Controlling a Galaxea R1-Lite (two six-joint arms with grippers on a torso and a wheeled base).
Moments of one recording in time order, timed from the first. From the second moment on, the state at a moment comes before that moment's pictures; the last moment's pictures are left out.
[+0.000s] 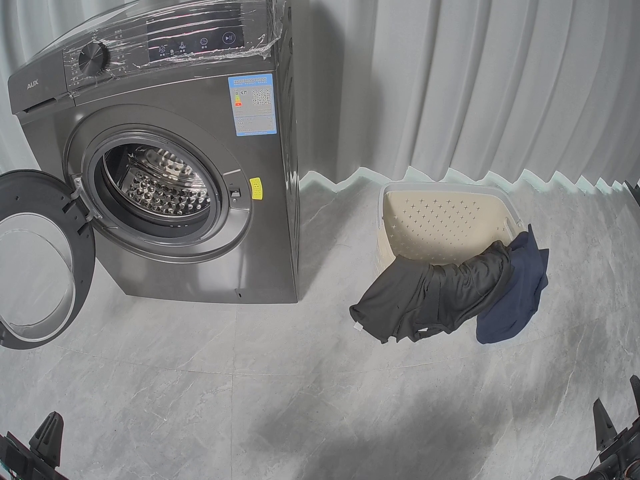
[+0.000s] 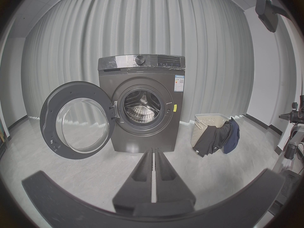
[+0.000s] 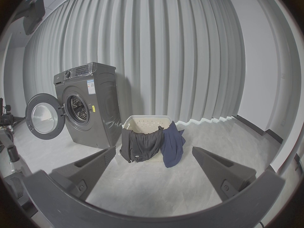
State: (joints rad) left arm 0.00 0.02 -0.02 0.00 -0.03 0.00; right arm 0.01 0.01 -0.02 0.00 -0.02 0.00
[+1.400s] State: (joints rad) left arm 0.00 0.02 -0.02 0.00 -0.03 0.00; right arm 0.01 0.02 -0.02 0.00 -0.02 0.00
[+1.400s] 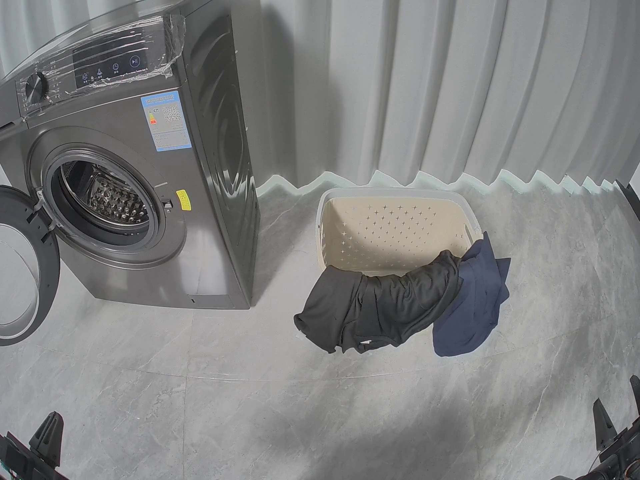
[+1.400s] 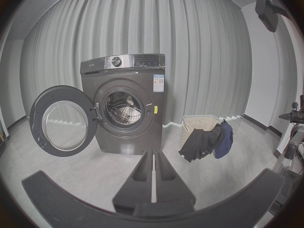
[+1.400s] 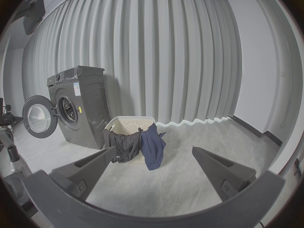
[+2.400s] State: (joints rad) left arm 0.00 0.02 -0.02 0.00 -0.03 0.00; right arm 0.01 0.02 -0.02 0.00 -0.02 0.00
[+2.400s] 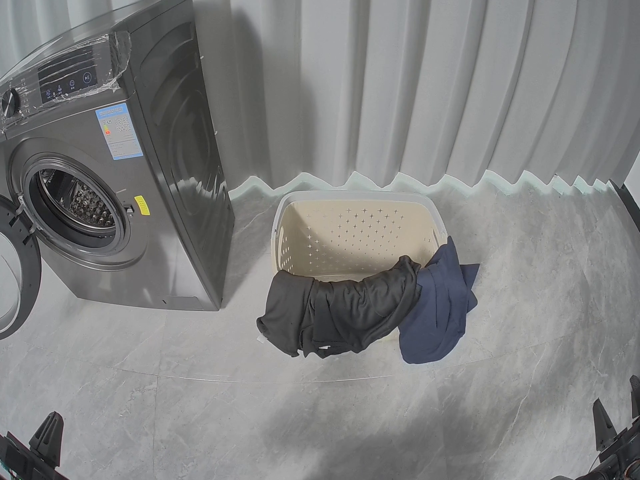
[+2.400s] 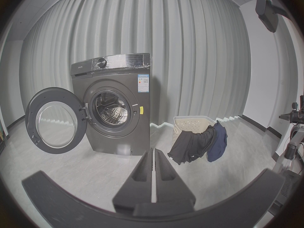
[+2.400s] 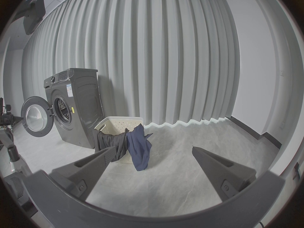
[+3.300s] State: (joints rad) left arm 0.00 0.02 -0.02 0.00 -0.03 0.00; right arm 0.01 0.02 -0.02 0.00 -0.02 0.00
